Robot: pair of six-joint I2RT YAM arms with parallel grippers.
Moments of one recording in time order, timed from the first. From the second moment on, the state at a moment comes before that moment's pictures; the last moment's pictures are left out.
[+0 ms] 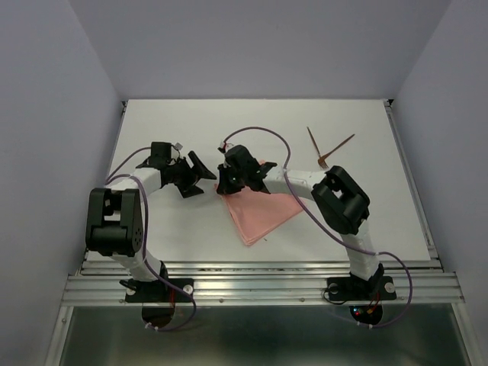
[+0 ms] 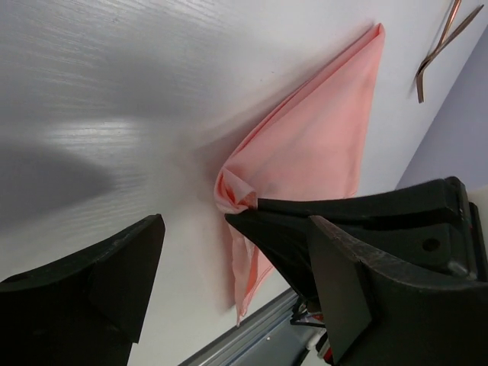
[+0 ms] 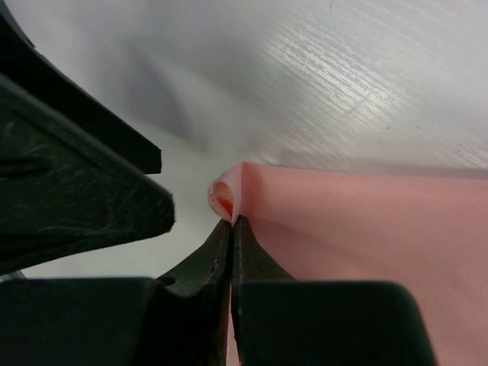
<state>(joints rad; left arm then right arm) -0.06 1.59 0.88 -0.27 0.59 -0.71 0.85 2.12 1.49 -0.10 -0.17 0.50</state>
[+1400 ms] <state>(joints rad) -0.14 1.81 0.90 -0.11 0.66 -0.84 0.85 2.08 1.42 -0.06 -0.23 0.49</state>
